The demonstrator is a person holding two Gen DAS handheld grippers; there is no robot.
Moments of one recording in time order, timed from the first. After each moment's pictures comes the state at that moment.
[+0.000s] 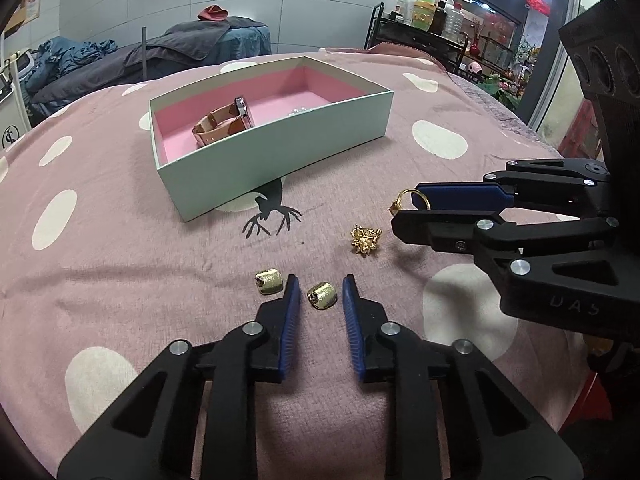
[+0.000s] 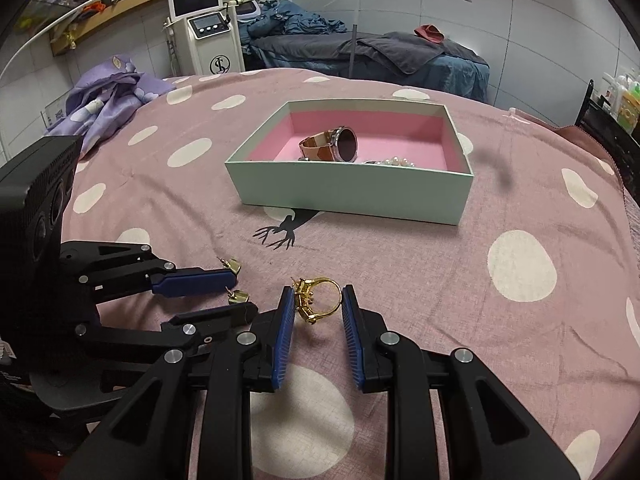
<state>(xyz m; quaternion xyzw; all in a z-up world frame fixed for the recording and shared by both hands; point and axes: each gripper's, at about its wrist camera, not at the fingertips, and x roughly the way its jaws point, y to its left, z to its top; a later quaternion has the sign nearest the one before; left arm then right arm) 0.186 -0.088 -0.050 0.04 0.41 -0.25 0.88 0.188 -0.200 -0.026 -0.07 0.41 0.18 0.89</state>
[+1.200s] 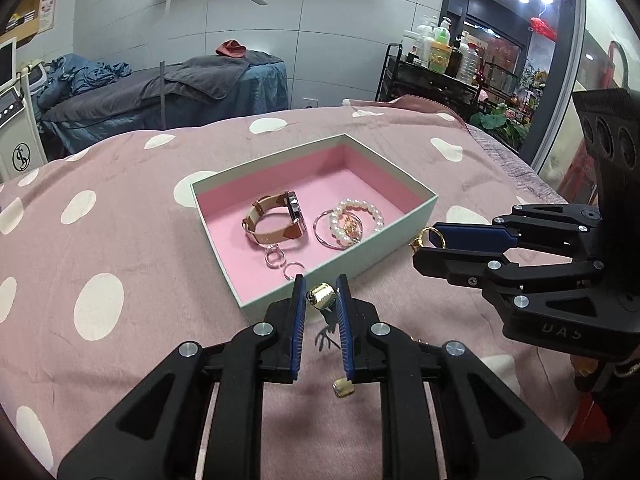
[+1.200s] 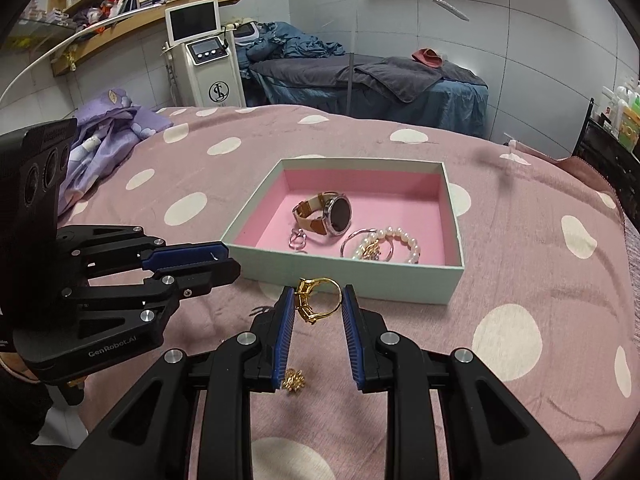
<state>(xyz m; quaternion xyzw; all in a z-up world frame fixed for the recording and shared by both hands) 0.244 -0.057 0.007 0.03 0.36 -0.24 0.90 0.235 -0.193 0.013 -0.06 0.38 0.18 0.91</state>
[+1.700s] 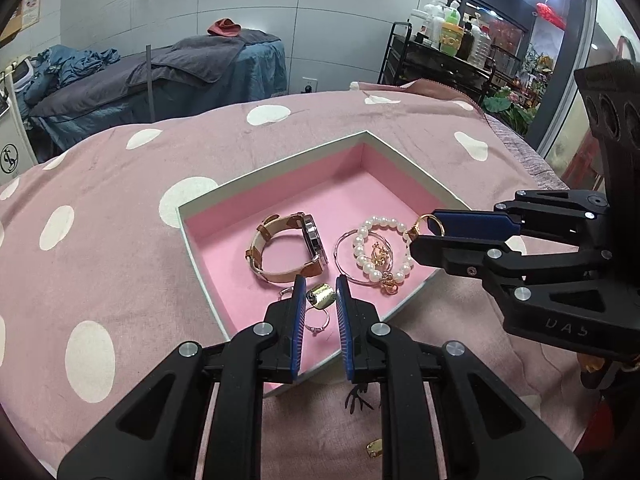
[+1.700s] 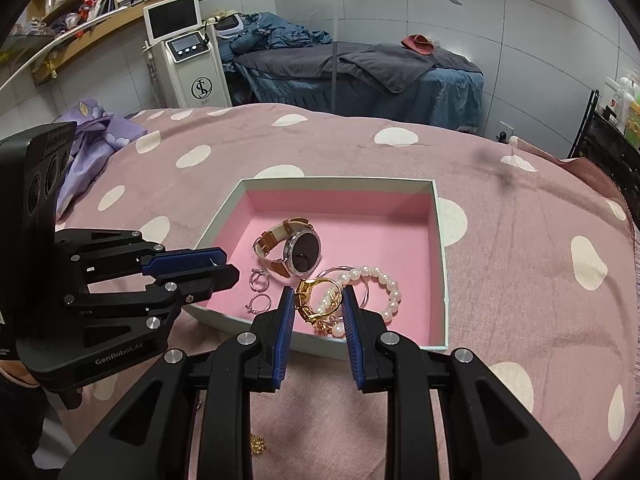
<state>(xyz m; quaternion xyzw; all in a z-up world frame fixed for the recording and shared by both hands) 0.310 -0.073 -0.002 0.04 0.41 -0.25 0.88 0.301 -0.196 0.008 -0.05 0.41 0.17 0.89</state>
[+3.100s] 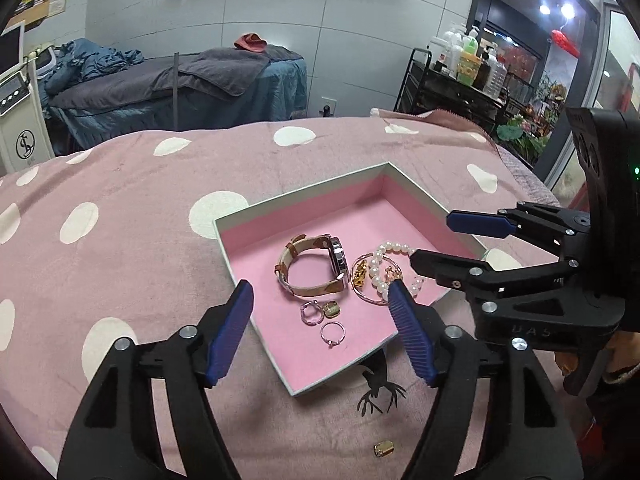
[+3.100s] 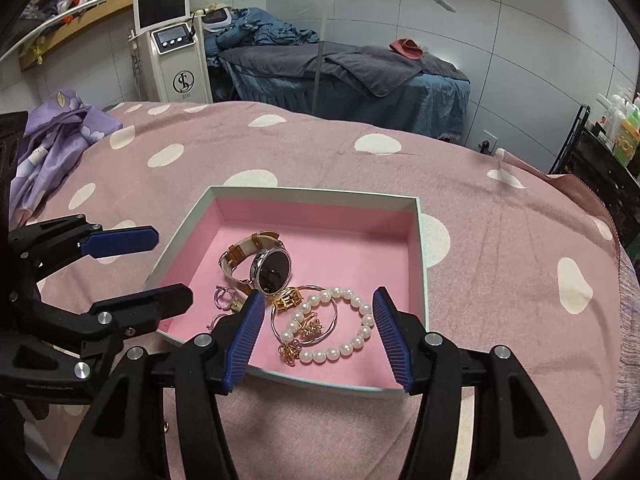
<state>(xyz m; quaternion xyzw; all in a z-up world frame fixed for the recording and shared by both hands) 0.301 -0.045 0.017 0.00 0.37 -0.22 0.90 0.306 -0.201 0.012 -0.07 0.39 0.13 0.91</state>
